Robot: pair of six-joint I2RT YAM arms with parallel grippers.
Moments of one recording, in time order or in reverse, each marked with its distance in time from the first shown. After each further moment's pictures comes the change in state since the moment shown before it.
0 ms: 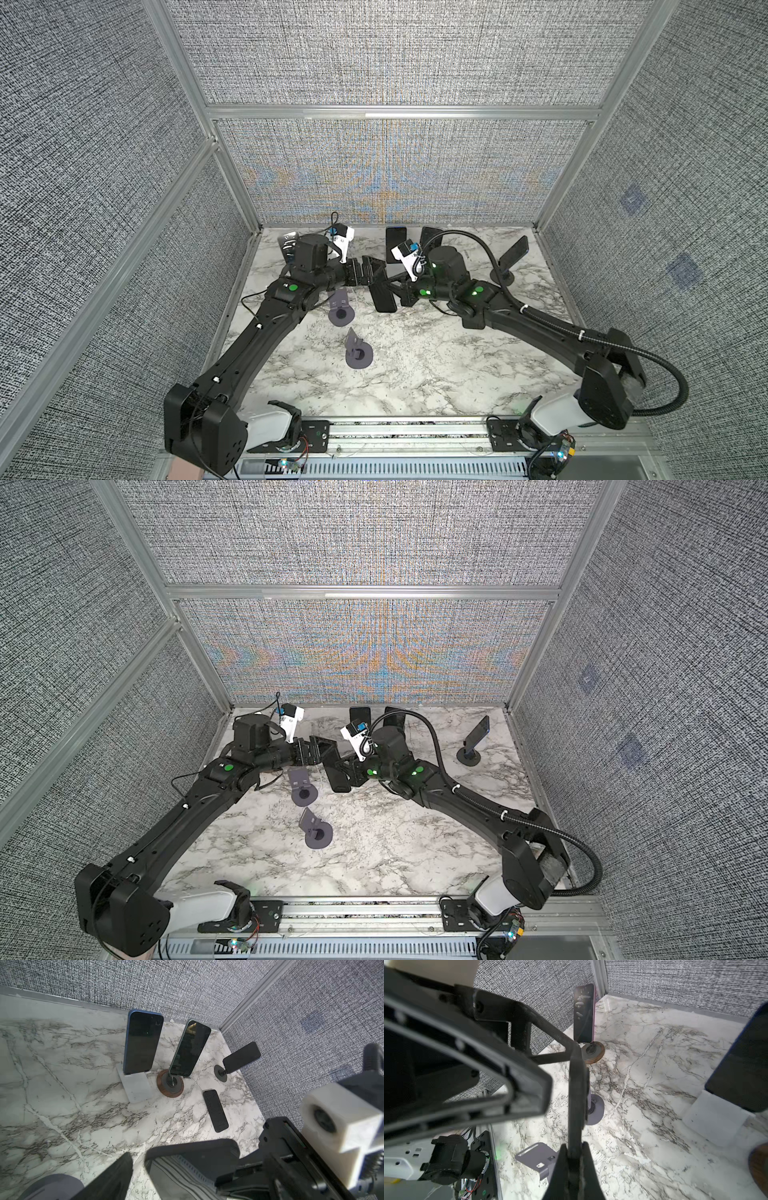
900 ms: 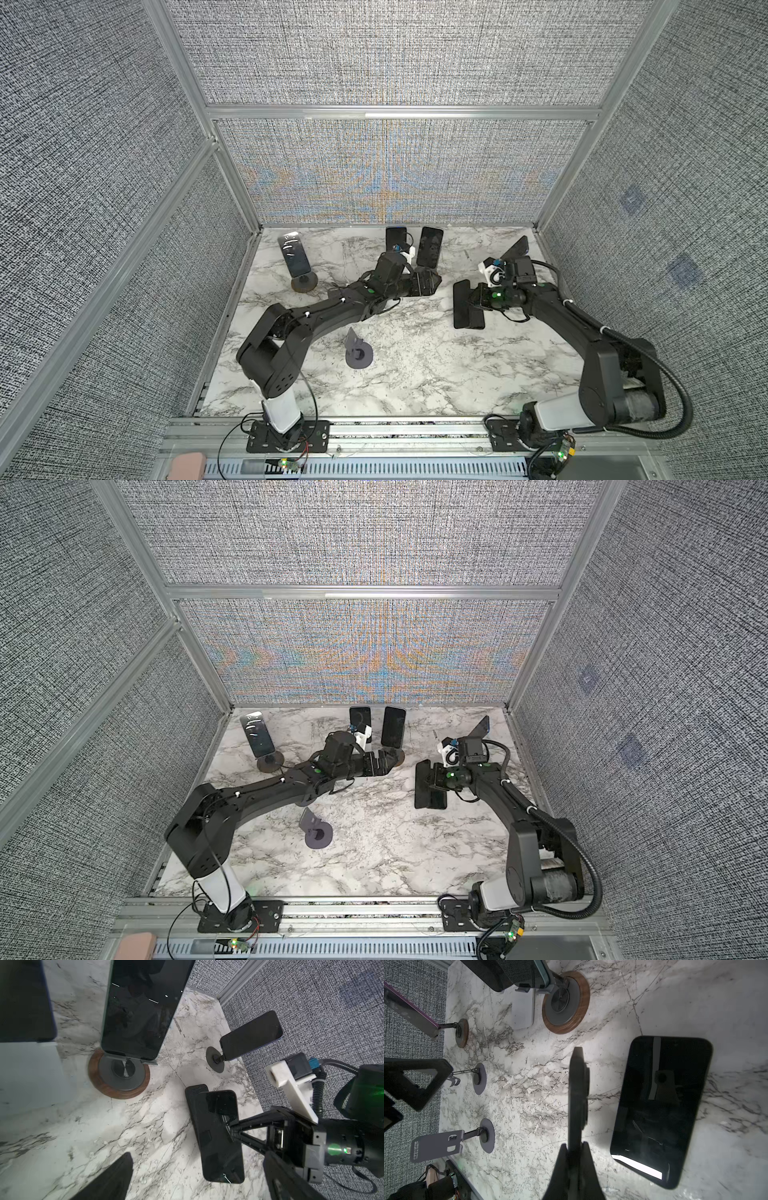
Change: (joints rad) left arm -0.377 0.533 0.100 0.419 -0.259 -0.240; right arm -0.620 0.016 -0.200 -0.338 -0.177 -0.018
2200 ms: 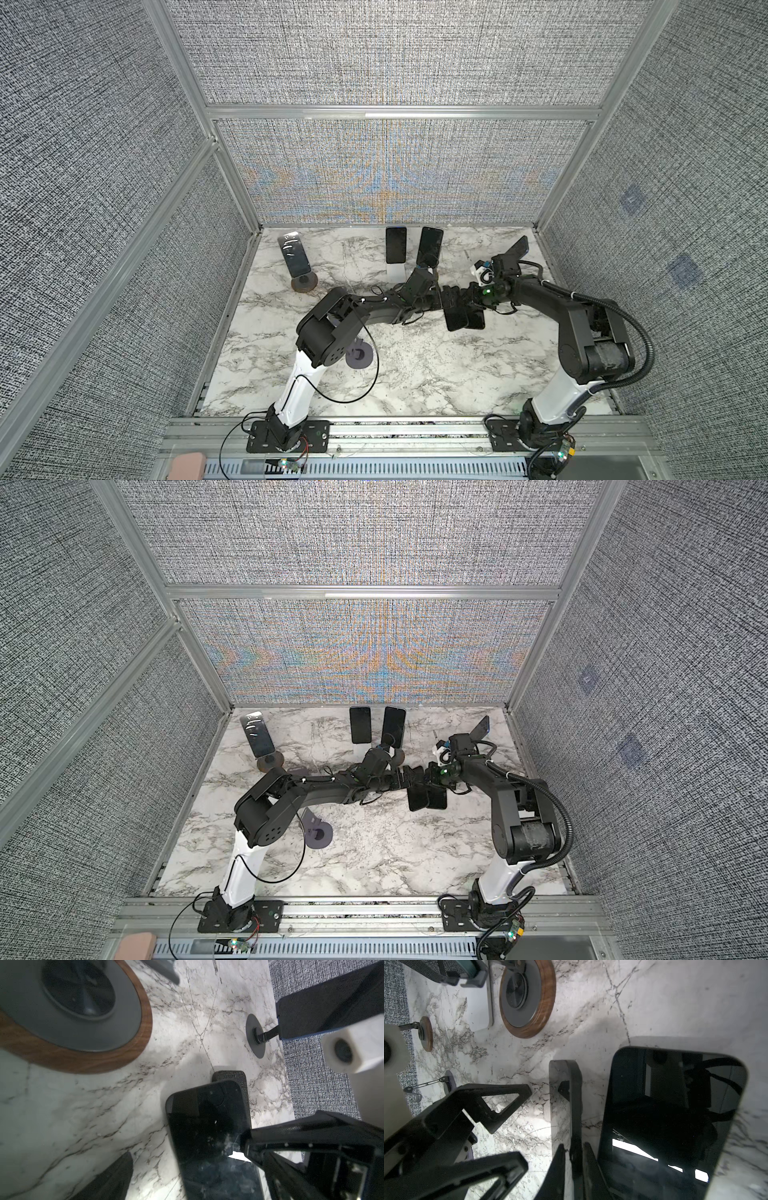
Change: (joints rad) left arm -0.080 0.380 0.158 0.093 -0.047 -0.177; right arm -0.001 0.234 0.078 0.032 0.032 0.000
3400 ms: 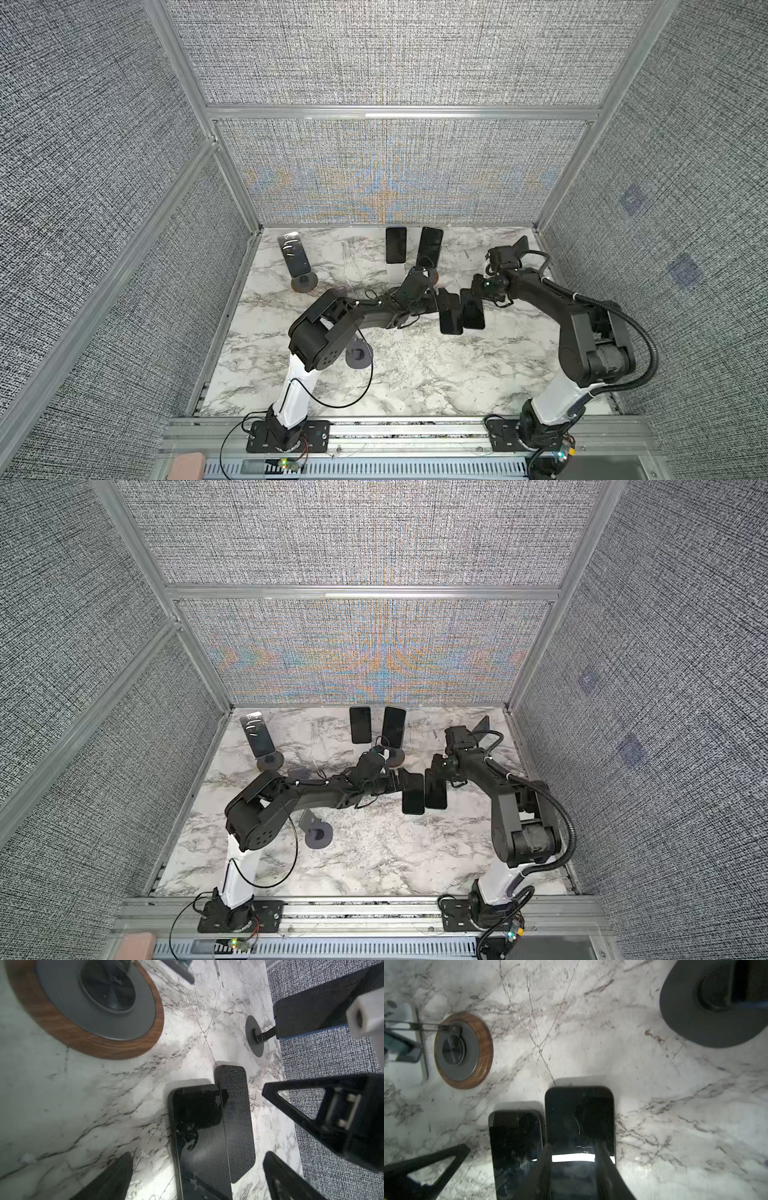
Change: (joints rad) left arm -0.002 -0.076 -0.112 0.048 -0.016 -0.001; right arm 0.049 0.019 0.111 -0.034 0.413 0.085
